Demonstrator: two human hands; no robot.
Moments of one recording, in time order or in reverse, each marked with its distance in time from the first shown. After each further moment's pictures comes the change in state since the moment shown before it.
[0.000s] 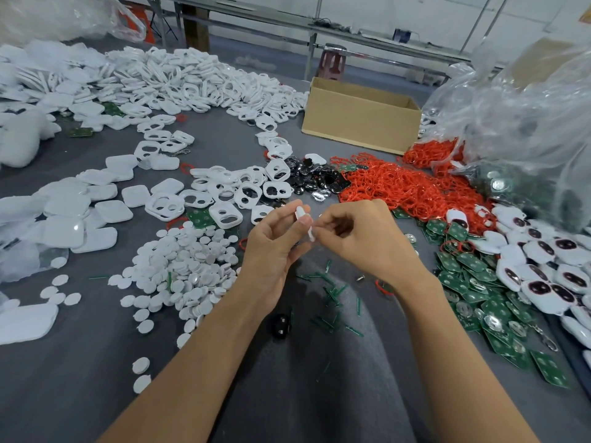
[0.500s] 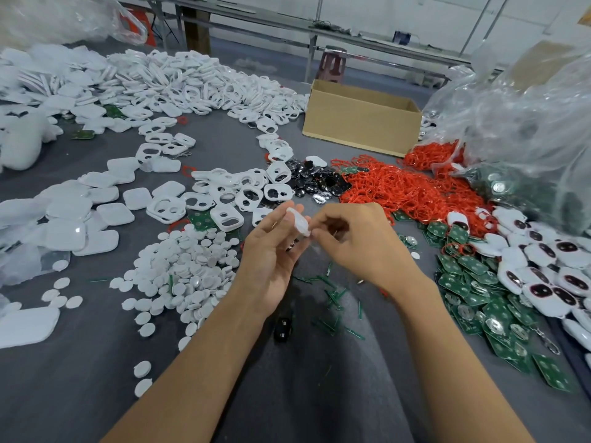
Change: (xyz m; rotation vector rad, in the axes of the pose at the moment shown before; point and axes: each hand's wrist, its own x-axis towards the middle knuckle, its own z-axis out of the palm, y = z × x) left_hand 0.007 0.000 -0.007 -0.276 0.014 -0.067; right_hand 0.001 -0.003 0.006 -0.060 0.019 -0.024
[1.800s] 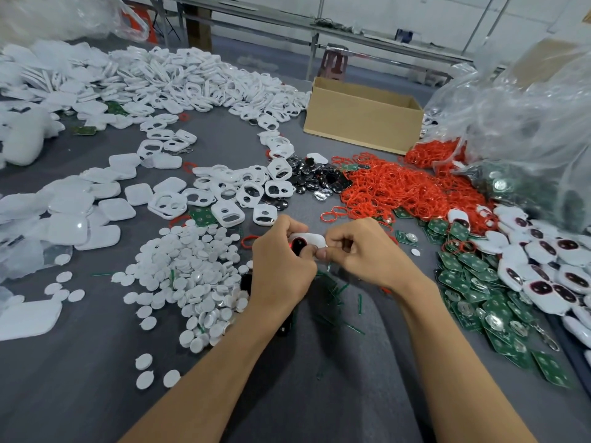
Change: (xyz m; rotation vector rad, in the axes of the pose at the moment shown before) left_hand -0.017 -0.019 0.004 1.225 0.213 0.481; right_hand -0.007 0.033 0.011 0.033 -0.197 -0.082
